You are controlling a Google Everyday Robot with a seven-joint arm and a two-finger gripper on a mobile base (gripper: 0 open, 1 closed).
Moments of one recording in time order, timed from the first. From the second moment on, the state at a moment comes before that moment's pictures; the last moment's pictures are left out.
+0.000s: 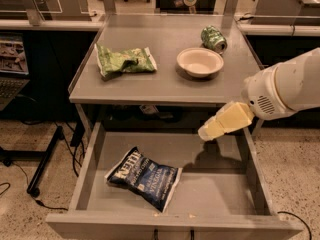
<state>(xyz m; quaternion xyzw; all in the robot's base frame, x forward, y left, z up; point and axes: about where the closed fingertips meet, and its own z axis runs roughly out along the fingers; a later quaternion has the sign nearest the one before) 0.480 -0.153 0.890 -0.39 0.85 0.10 0.33</state>
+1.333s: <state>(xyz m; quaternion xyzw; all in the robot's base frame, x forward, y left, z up) 0.451 -0.067 0.788 -0.34 0.86 0.26 0.28</state>
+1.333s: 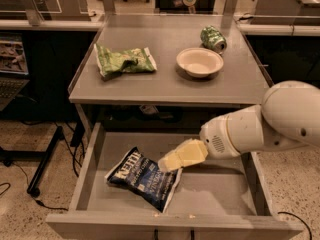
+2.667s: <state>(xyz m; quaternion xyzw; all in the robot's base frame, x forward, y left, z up) 0.431 -0.019 0.740 -0.28 0.86 0.30 0.31</state>
